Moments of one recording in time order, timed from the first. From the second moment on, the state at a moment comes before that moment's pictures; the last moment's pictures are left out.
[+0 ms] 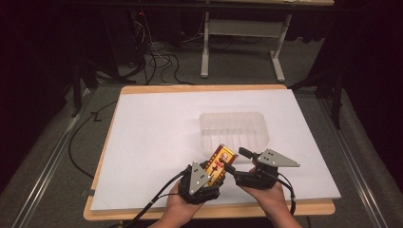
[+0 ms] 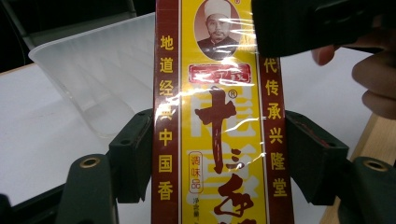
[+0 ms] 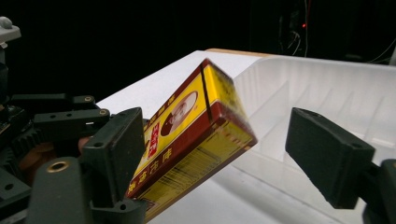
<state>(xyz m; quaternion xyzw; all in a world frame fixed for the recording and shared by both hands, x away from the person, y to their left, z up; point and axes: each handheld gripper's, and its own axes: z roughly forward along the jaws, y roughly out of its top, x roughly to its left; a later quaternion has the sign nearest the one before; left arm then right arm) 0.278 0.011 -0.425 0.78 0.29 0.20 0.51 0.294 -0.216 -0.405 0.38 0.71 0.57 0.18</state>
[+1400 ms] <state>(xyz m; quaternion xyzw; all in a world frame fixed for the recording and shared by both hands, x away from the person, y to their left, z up) 0.288 0.010 -0.437 0.80 0.29 0.18 0.49 0.291 -0.211 -0.409 0.39 0.70 0.58 0.12</state>
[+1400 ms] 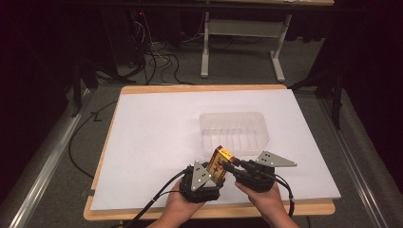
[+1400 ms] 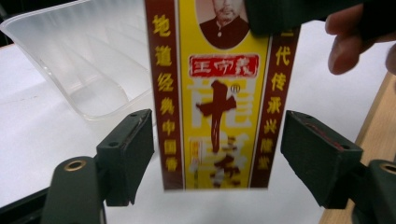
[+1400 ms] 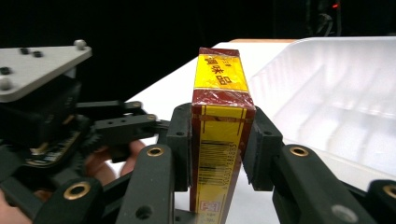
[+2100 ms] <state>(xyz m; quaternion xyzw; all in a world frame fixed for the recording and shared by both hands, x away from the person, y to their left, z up) 0.317 0.066 -0.429 0.78 0.33 0.18 0.49 0.284 -0.246 -0.409 0.42 0.69 0.55 0.20</state>
